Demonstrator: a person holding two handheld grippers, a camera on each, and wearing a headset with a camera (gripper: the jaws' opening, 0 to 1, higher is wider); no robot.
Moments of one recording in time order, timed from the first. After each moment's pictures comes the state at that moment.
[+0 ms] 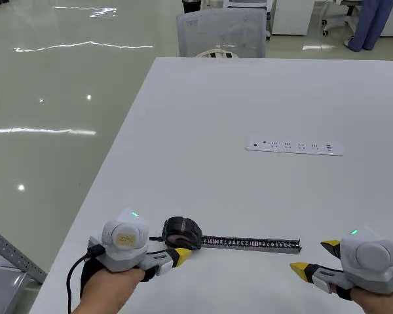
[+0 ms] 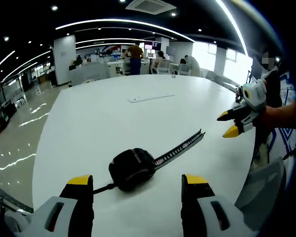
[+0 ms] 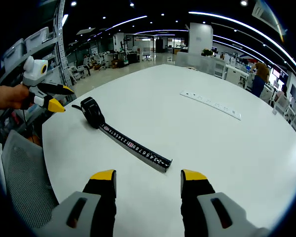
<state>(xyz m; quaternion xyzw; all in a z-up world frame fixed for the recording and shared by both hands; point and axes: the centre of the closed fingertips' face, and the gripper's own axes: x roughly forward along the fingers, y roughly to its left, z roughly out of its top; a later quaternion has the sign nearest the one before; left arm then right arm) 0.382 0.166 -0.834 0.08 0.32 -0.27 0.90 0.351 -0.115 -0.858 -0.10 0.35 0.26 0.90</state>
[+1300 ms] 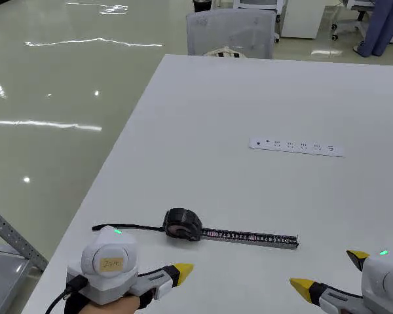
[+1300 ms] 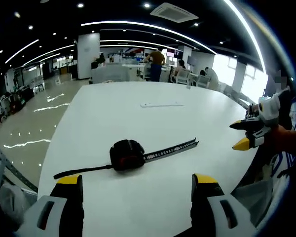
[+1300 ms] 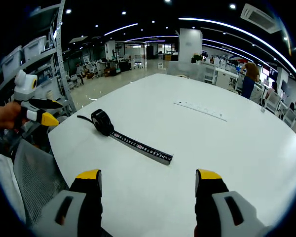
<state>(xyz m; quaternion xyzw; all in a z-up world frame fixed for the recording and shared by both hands) 0.316 0.173 -0.795 0.02 0.32 -0.19 0.93 0.299 -0.118 -0.805 -0.08 0.33 0.22 0.92</state>
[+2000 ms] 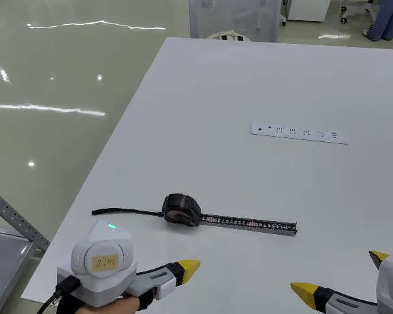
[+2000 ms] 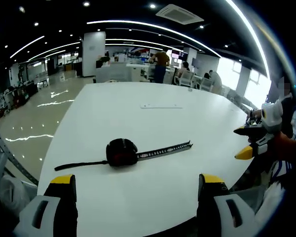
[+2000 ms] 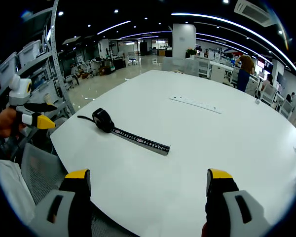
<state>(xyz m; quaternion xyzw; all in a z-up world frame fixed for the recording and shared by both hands) 0.290 0.163 -0.776 0.01 0.33 -0.17 0.93 0.270 -0.130 -0.789 -0.06 0.35 0.20 0.91</state>
